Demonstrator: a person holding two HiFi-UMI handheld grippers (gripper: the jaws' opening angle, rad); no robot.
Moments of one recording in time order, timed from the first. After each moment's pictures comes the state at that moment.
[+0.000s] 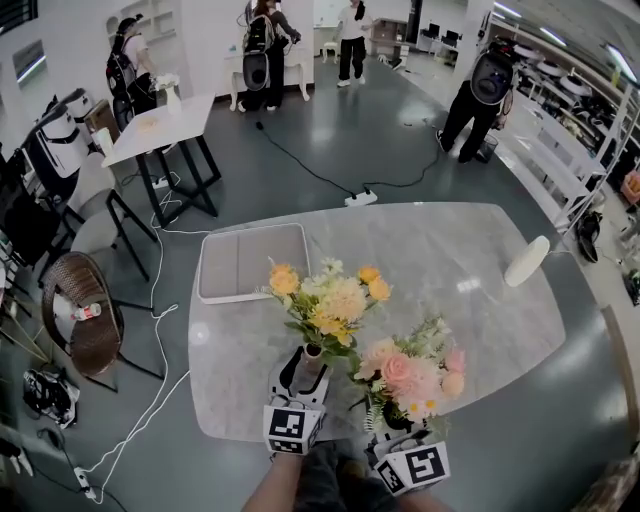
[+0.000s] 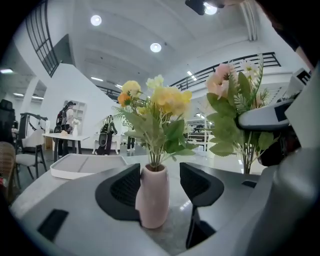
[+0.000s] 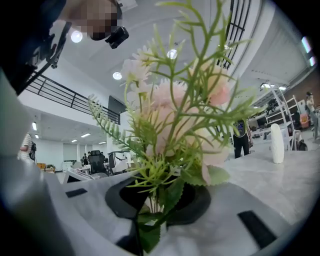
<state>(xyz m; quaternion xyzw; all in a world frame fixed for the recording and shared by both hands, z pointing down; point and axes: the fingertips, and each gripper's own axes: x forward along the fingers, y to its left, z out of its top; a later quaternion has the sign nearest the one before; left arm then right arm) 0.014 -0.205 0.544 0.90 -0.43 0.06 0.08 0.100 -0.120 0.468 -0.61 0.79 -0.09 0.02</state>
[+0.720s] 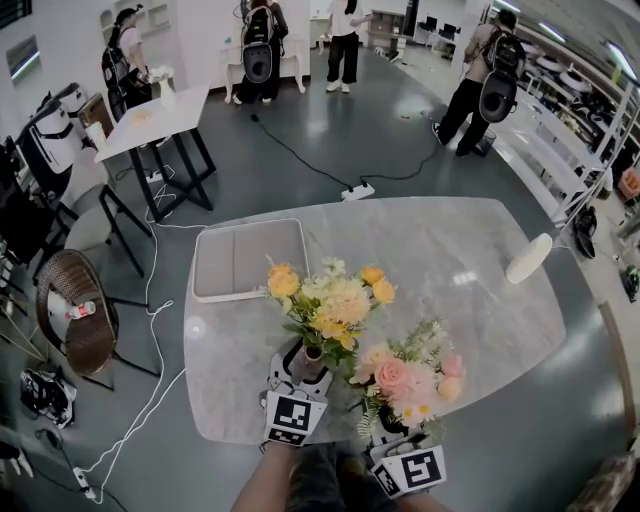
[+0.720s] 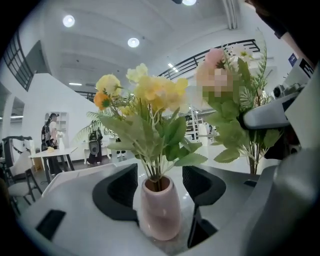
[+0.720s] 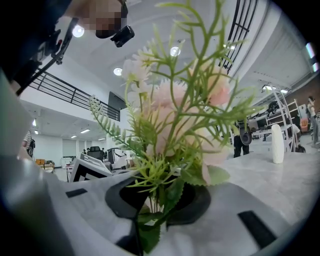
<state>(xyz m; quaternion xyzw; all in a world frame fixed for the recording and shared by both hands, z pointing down) 0.035 -0.224 0.539 0.92 -0.37 0.13 0.00 0.094 -0.124 0.482 -0.61 0.79 -0.08 0.00</state>
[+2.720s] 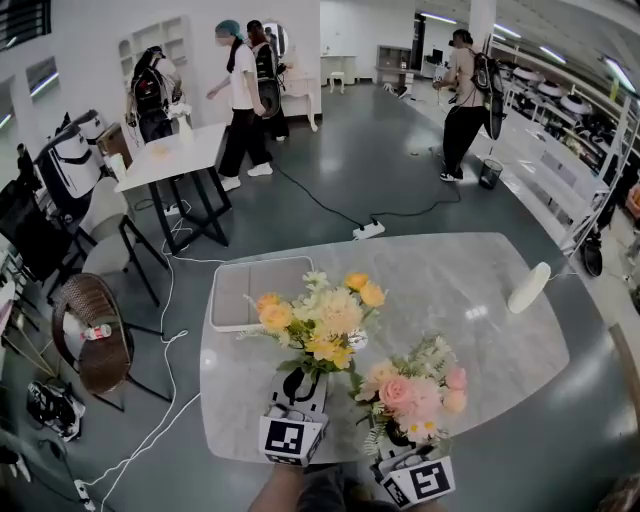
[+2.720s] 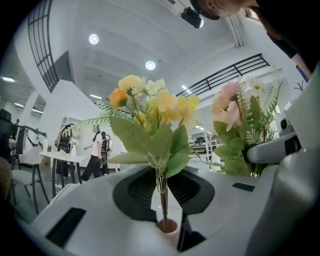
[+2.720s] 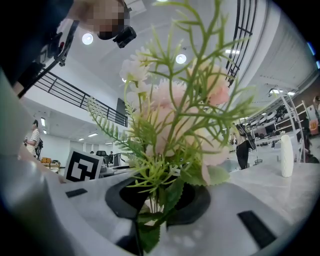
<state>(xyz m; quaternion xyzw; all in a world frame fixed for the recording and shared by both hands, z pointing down) 0.016 -0.223 0.454 0.90 -0.44 -0.01 0.01 0.099 -0.124 0.441 -0.58 0.81 -0.04 0.03</state>
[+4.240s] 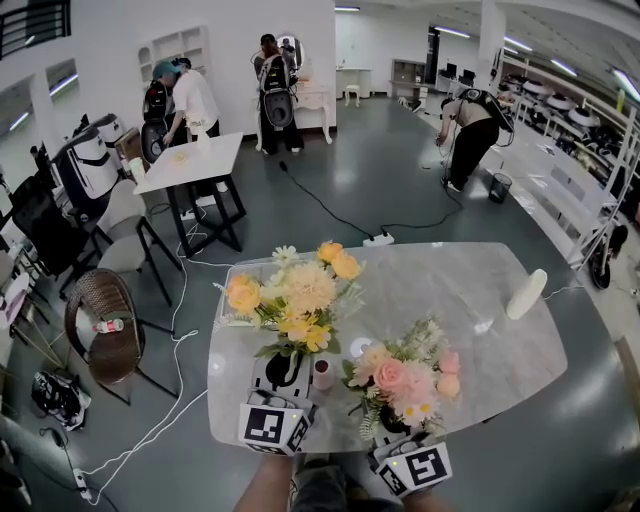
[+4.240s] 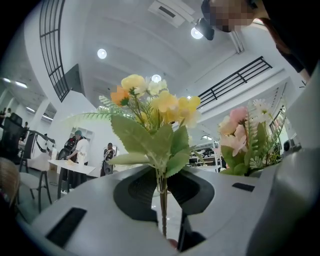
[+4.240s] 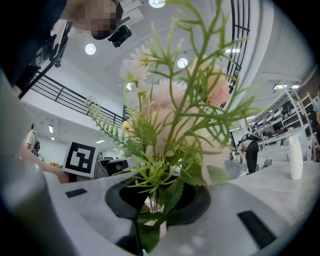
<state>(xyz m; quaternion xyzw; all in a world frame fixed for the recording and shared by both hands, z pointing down) -0.050 -0.209 0.387 0.88 -0.48 -0.07 -0.02 0.056 -0.117 0.413 -0.55 0.83 -0.03 0.06</state>
